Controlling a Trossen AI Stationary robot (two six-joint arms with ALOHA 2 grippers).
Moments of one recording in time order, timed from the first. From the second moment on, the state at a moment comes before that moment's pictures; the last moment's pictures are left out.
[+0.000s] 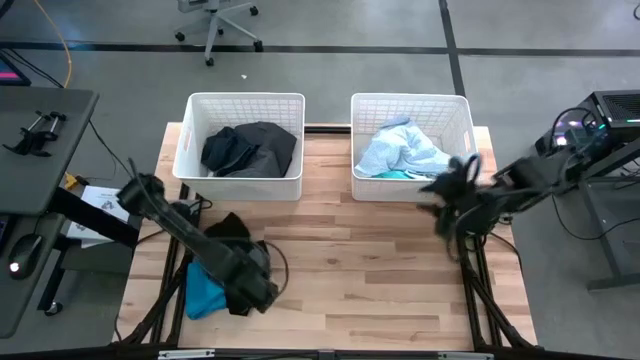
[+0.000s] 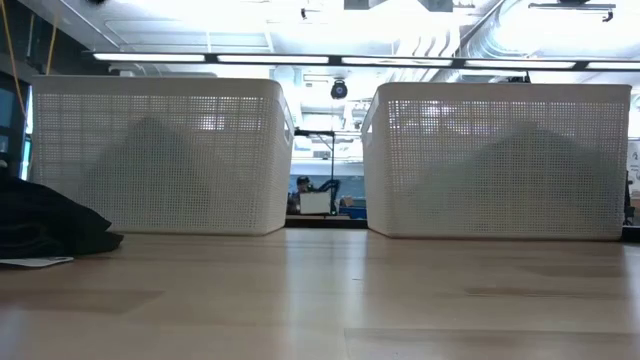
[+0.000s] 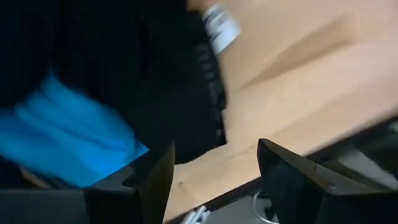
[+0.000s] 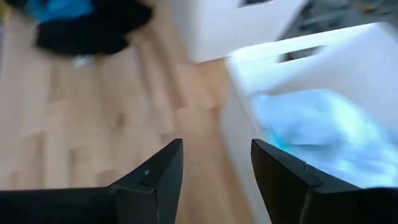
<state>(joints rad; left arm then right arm) -0.63 1.74 1.44 -1.22 0.10 -1.60 0.50 1.07 1.47 -1.36 0.61 0.59</state>
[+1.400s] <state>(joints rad) -0.62 1.58 0.81 -0.66 0.08 -1.91 0.50 1.07 1.56 -1.45 0.69 0.67</state>
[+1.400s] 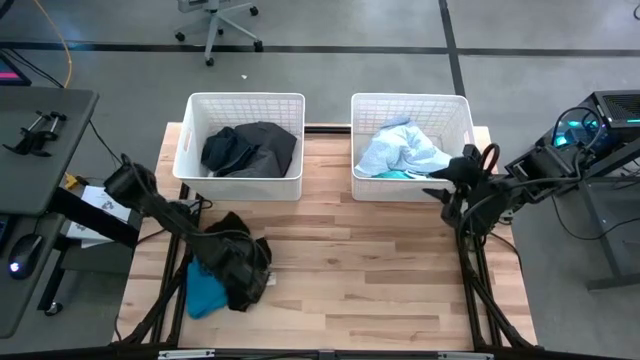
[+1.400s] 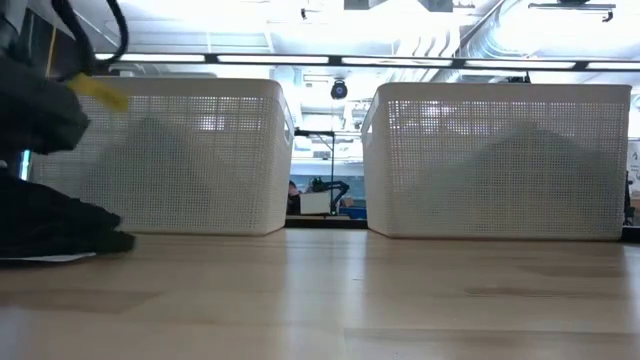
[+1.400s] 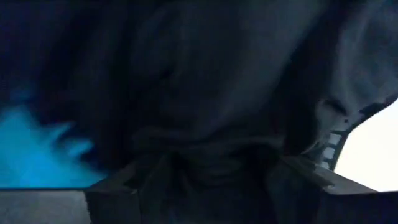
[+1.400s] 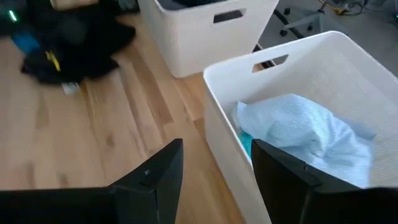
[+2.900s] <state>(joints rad) 0.62 1.30 1.43 -1.20 -0.43 -0.08 0.31 1.46 1.56 -0.65 0.63 0.76</state>
